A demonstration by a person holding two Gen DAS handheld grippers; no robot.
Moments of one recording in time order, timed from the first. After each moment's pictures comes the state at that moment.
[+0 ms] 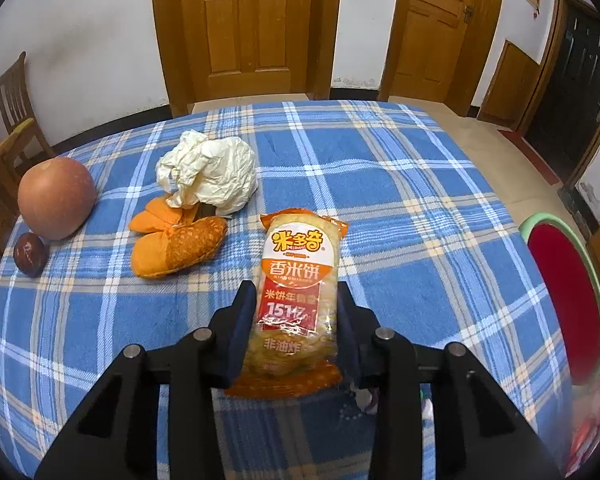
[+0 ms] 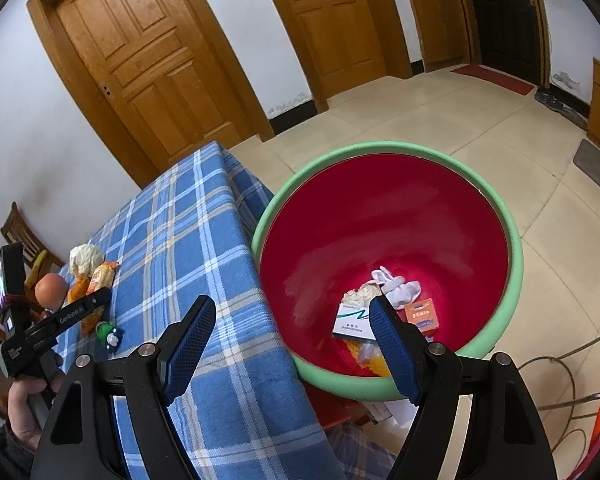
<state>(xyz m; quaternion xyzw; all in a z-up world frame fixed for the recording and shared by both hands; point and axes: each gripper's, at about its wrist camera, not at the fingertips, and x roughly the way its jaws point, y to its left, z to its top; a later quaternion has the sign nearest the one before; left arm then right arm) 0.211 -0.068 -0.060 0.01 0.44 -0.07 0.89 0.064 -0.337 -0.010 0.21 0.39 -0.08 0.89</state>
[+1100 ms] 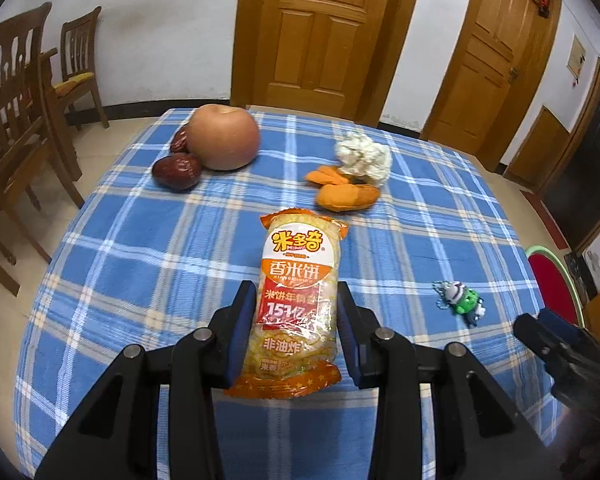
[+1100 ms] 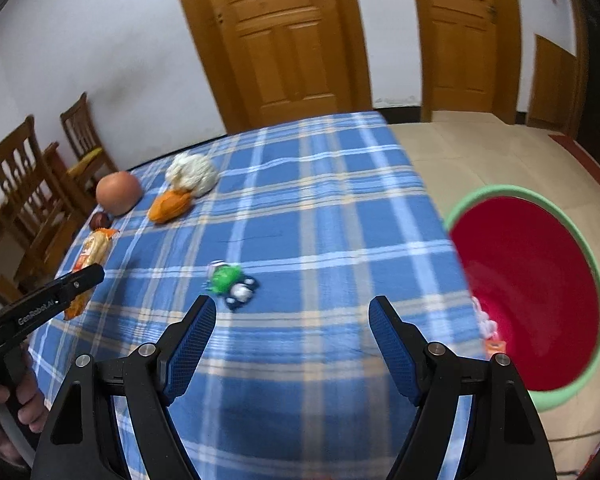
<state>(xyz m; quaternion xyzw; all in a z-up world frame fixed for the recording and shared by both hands) 0.119 0.050 -0.034 -0.09 0.41 0.00 0.91 0.104 -0.186 -0.004 0.06 0.42 0.08 0.90</state>
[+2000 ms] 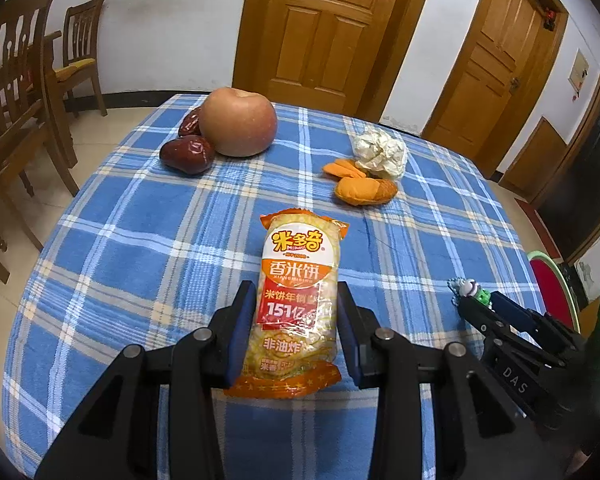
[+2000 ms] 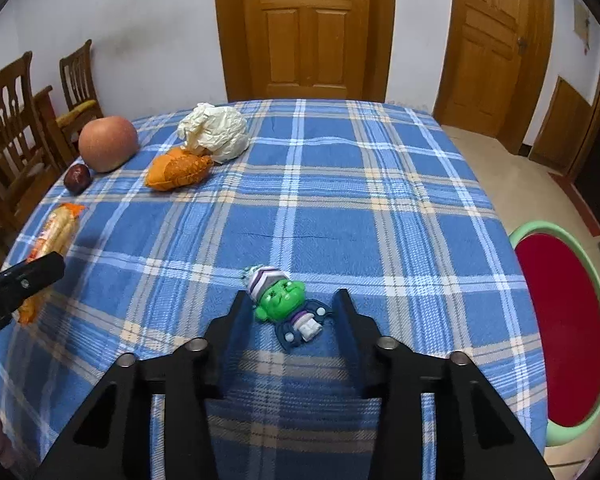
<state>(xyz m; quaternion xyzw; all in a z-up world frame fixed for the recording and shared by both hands) 0.118 0.065 -0.048 -0.11 0.41 -0.01 0.90 0.145 -0.122 -0.036 -0.02 0.44 0.06 0.90</state>
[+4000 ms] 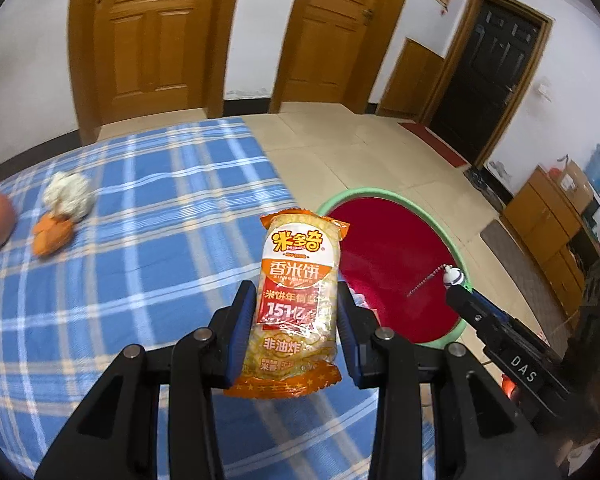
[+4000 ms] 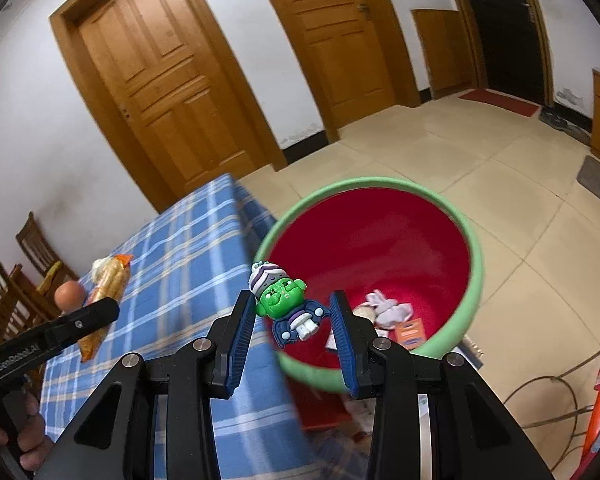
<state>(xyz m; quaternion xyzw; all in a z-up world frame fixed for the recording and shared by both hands) 0.116 -0.180 0.006 -0.01 0.43 -0.24 0.87 0.027 -0.366 0.010 0.21 0.34 -0.07 0.91</state>
